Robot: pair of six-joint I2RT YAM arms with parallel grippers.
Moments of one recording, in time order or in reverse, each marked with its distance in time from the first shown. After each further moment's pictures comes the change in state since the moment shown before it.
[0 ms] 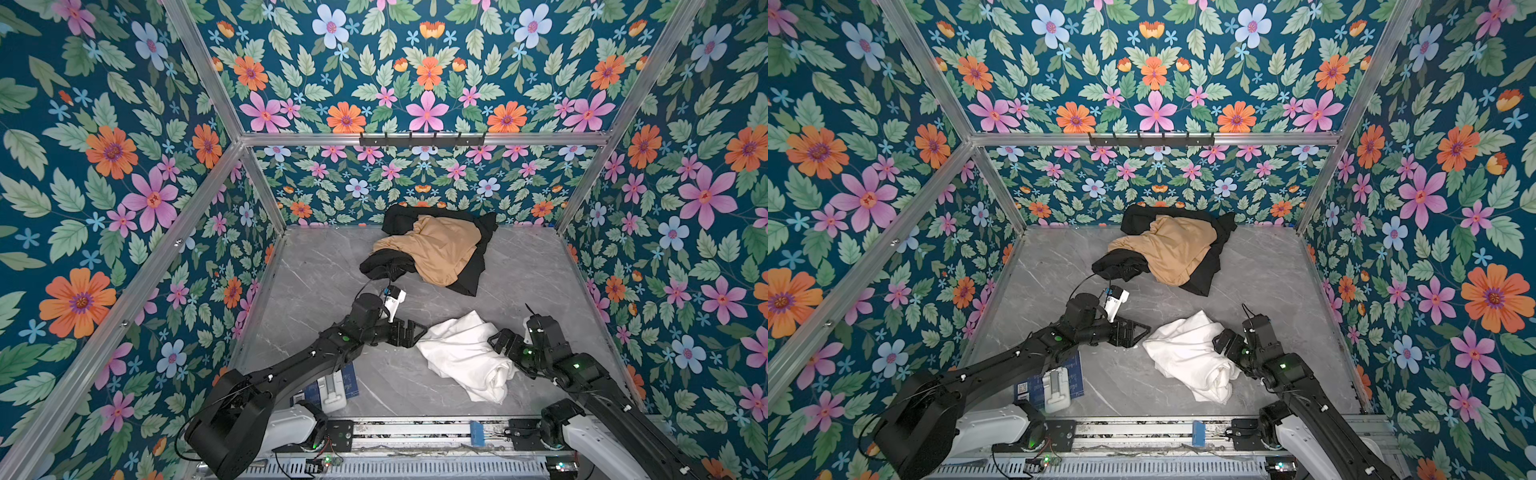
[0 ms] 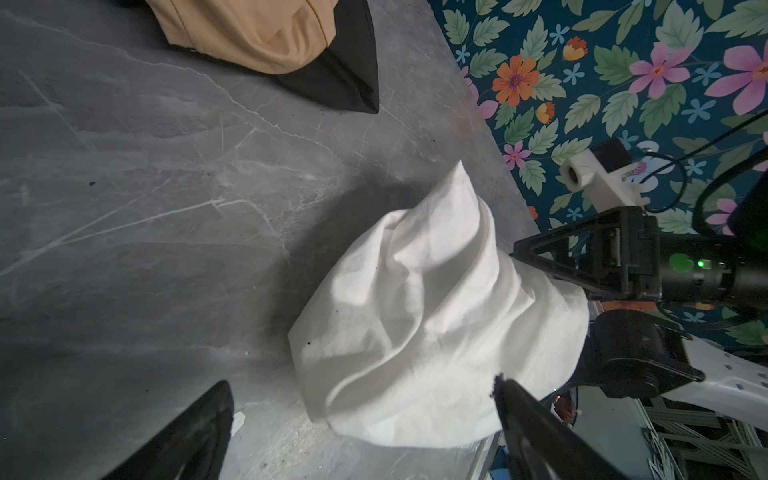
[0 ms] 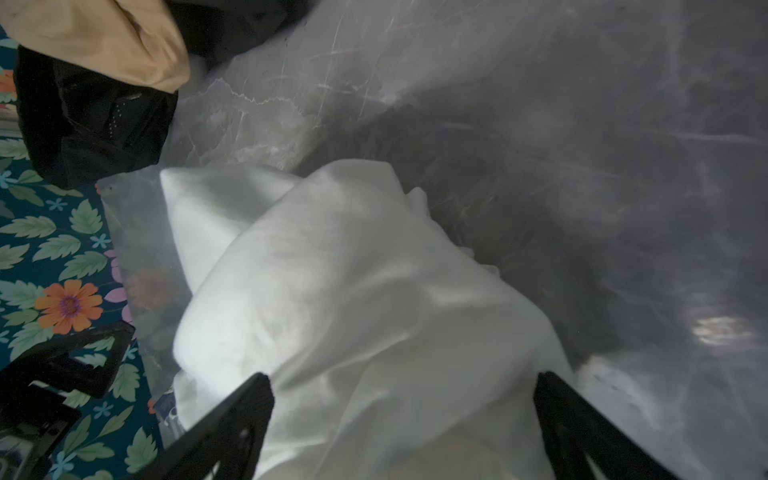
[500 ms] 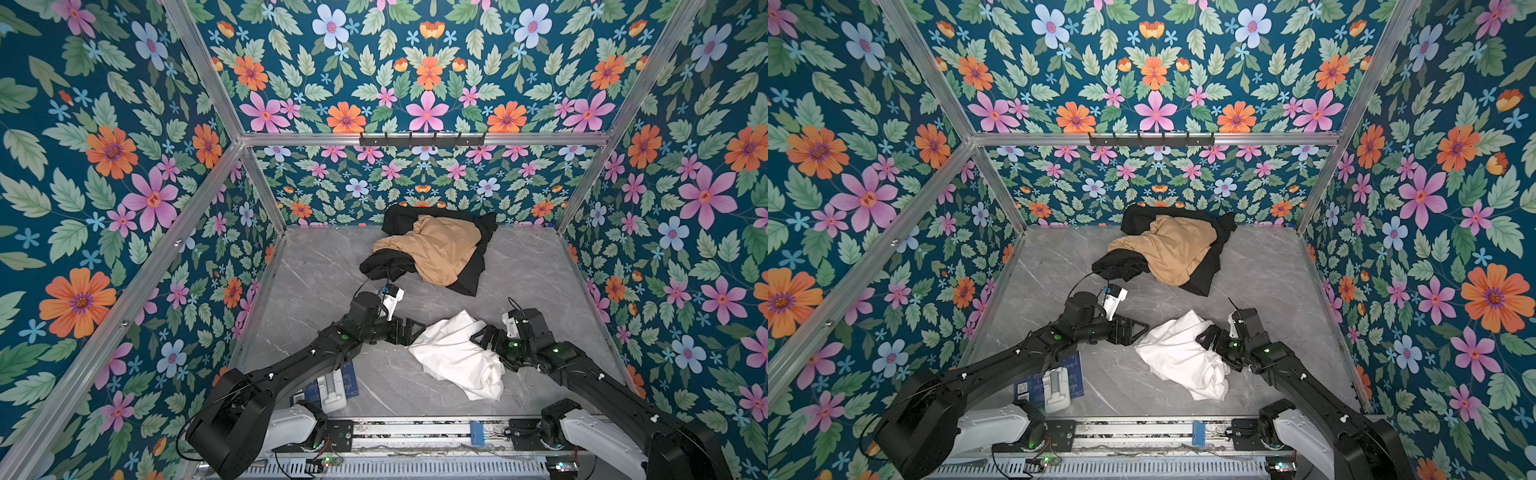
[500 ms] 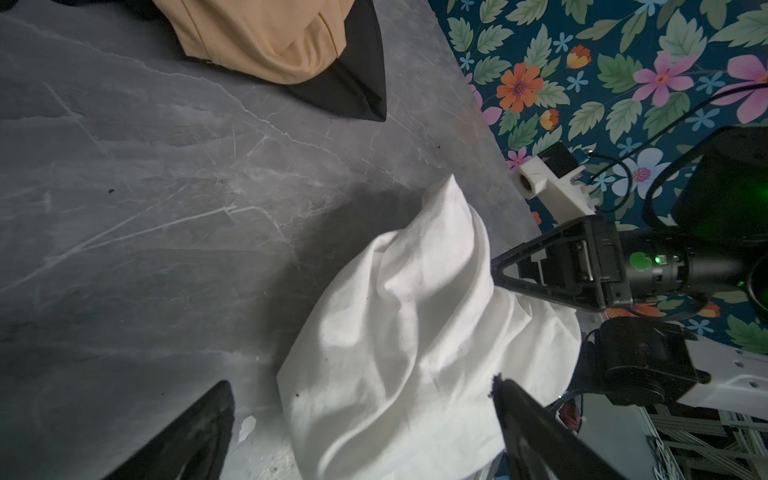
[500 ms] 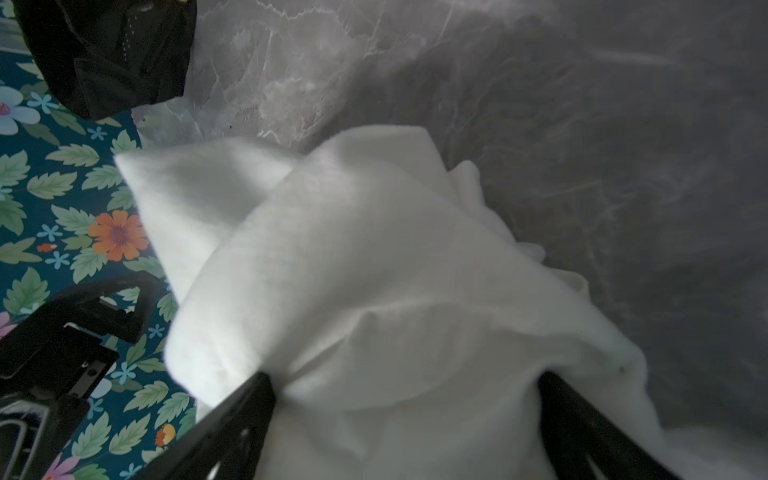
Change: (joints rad) left arm 0.019 0.007 0.000 0.008 0.008 0.003; right arm 0.036 0.236 -0.014 0.267 -0.180 -0.021
